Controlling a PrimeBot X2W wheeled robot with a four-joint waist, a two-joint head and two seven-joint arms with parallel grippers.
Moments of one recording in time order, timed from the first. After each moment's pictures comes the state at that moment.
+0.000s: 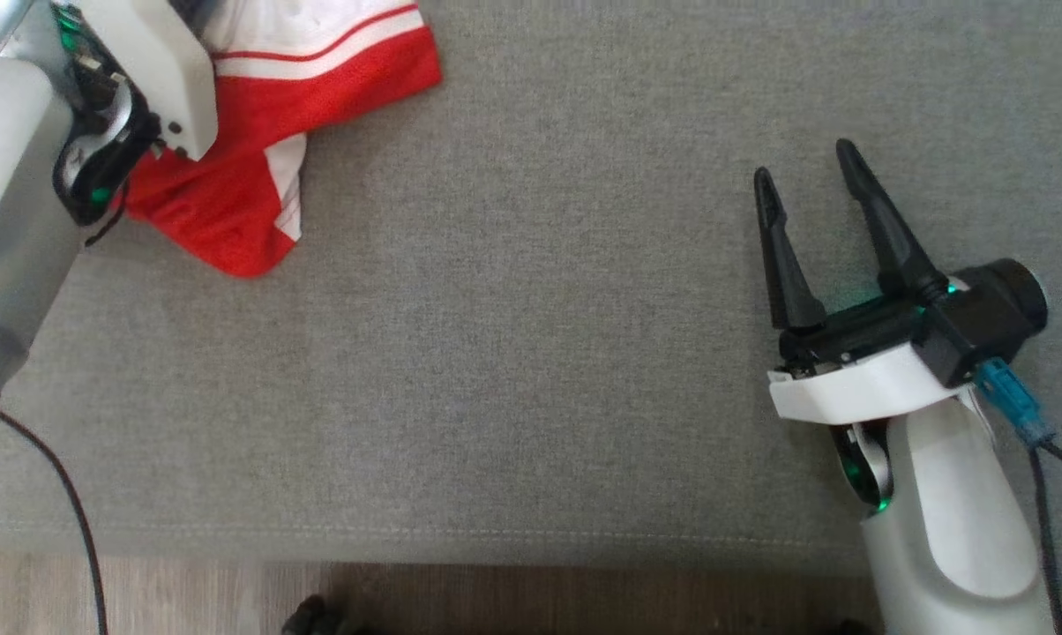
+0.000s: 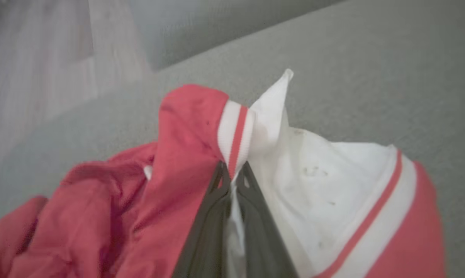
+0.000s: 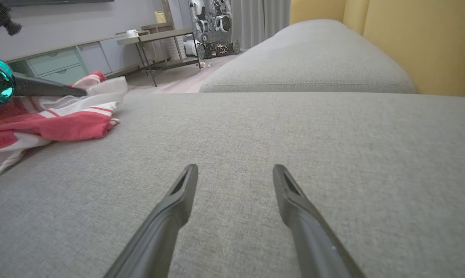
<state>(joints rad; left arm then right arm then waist) -1.20 0.50 -1.03 0.73 -0.80 -0.13 -0.02 -0.33 -0.08 0.22 0.21 -0.06 0.13 -0.27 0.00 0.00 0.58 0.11</state>
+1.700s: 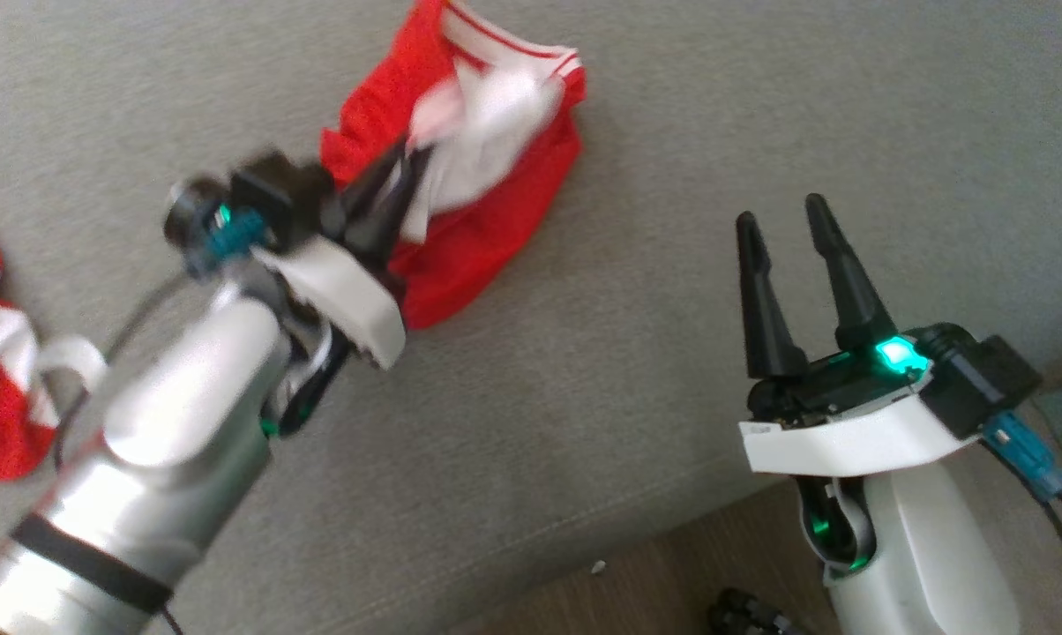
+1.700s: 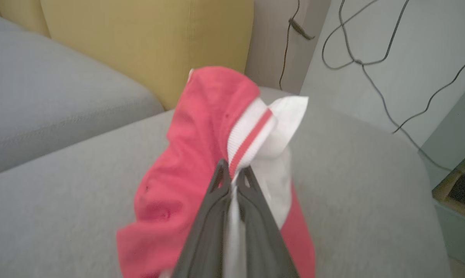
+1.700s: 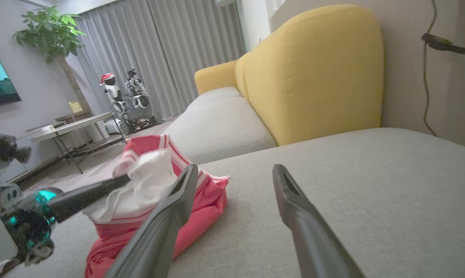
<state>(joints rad) -0.80 0.39 -0.90 0.36 -0.68 0.00 -0.25 -0.22 -0.06 0.30 0.13 0.24 0.13 -0.26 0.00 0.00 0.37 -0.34</state>
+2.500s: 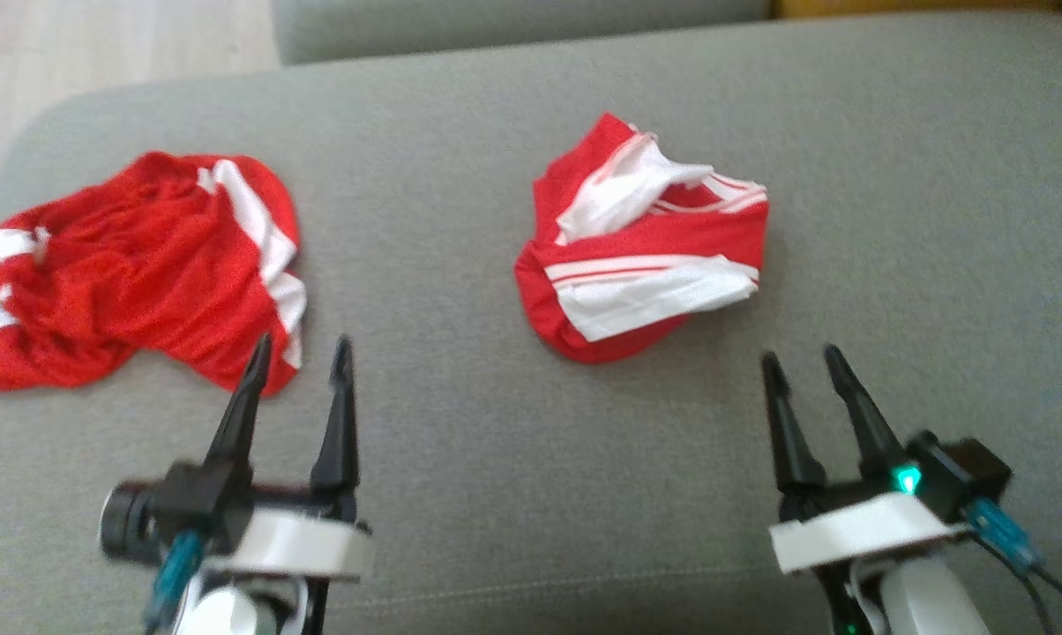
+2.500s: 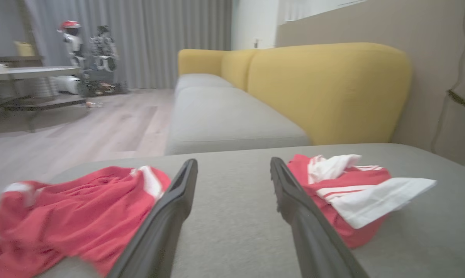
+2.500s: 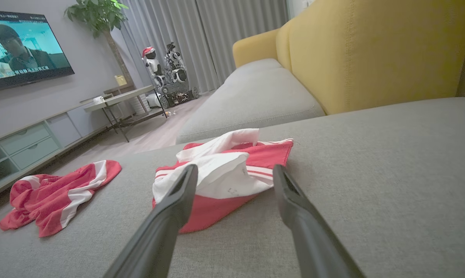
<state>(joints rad) -0.01 0.13 -0.29 -0.03 -0.18 0.12 -0.25 -0.08 -0.05 0.23 0.32 0.17 0.13 -0.26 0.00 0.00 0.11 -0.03</state>
